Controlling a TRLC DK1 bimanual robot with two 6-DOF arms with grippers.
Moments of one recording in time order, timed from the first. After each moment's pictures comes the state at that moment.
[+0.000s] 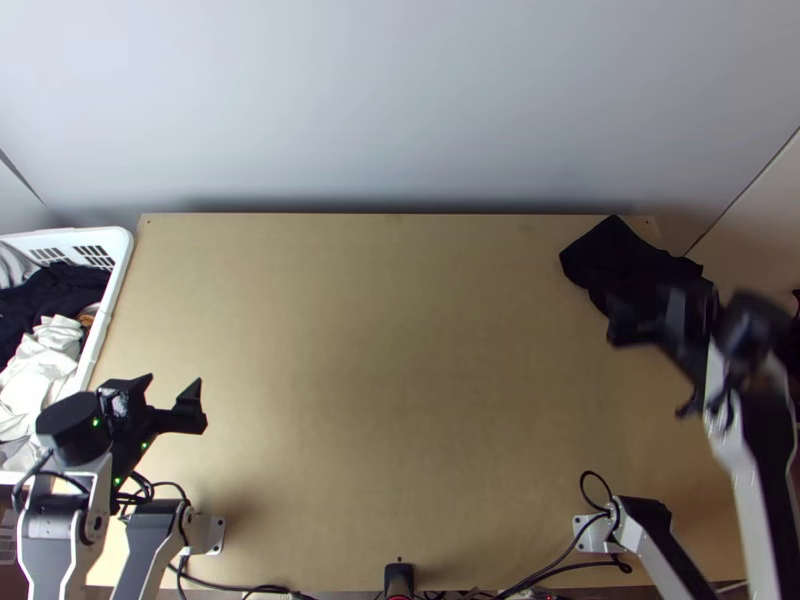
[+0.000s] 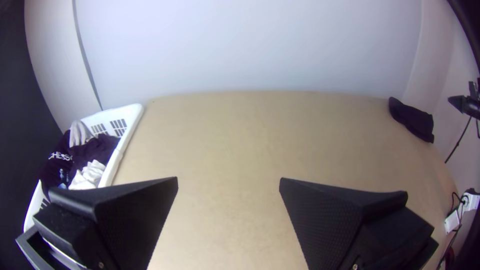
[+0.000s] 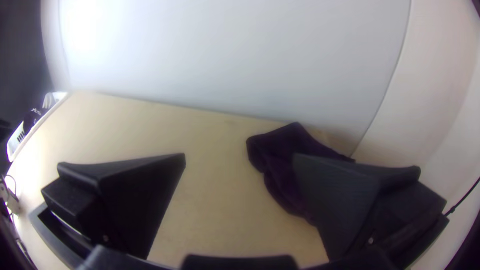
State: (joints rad) left arm 0.07 0.36 0.64 -0.77 0.05 0.07; right arm -0.11 0.82 0.86 -0.45 -0.20 -0.17
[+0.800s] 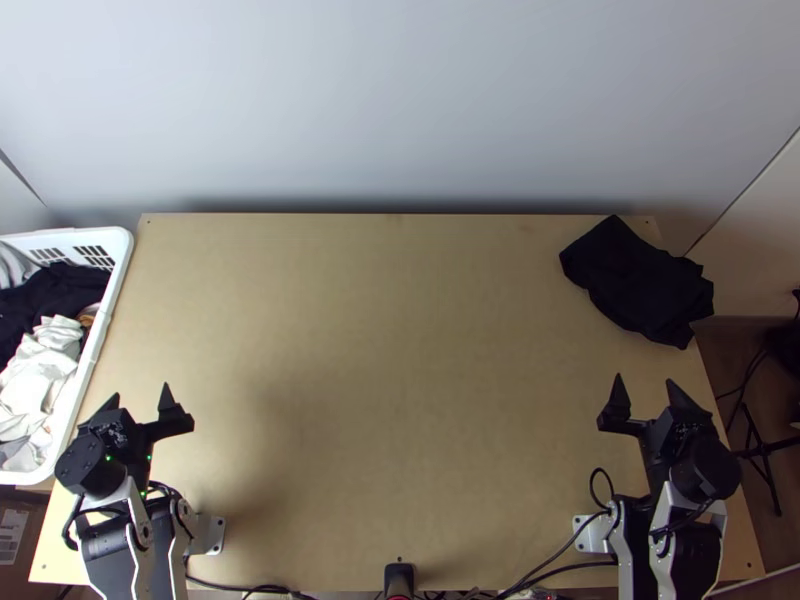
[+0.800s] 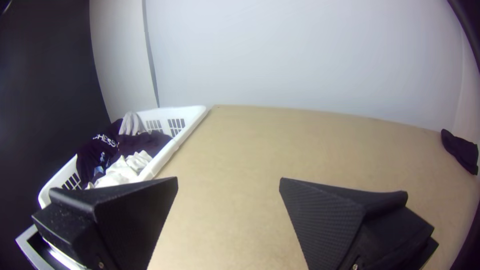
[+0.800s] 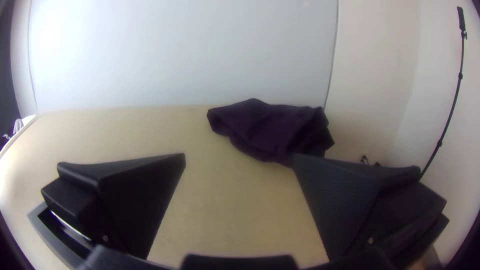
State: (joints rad) left arm 0.39 0.02 0.27 -0.53 0.03 0.09; right arm -0.19 0.02 0.26 -0.46 -0.05 -0.03
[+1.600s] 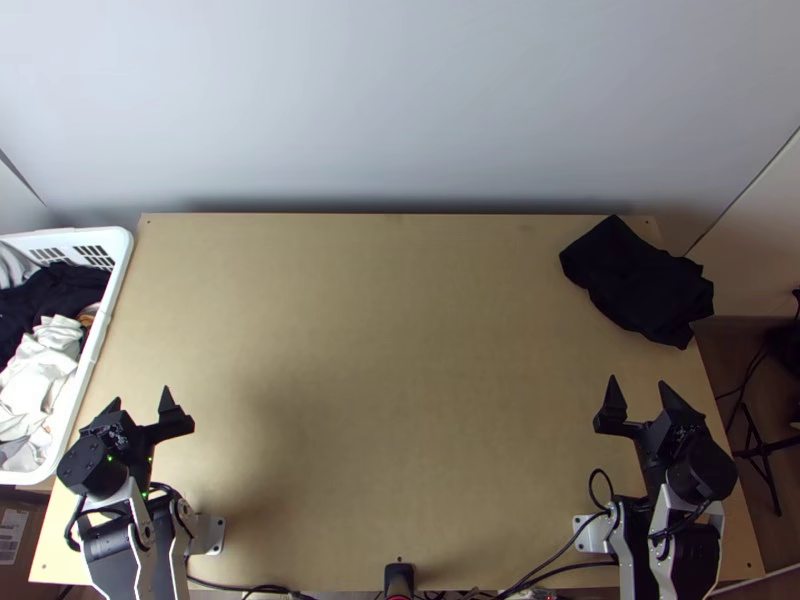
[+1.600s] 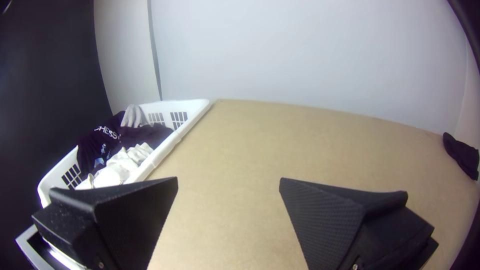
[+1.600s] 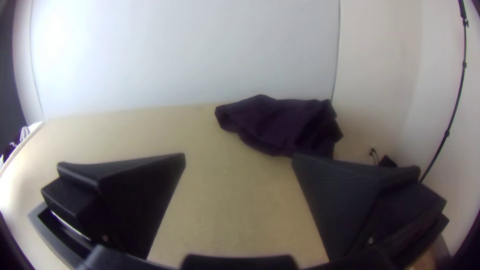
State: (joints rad) left arm 0.40 0.00 0.25 -0.55 0.03 0.07; right arm -0.15 0.00 0.25 -0.49 -0.04 0.02
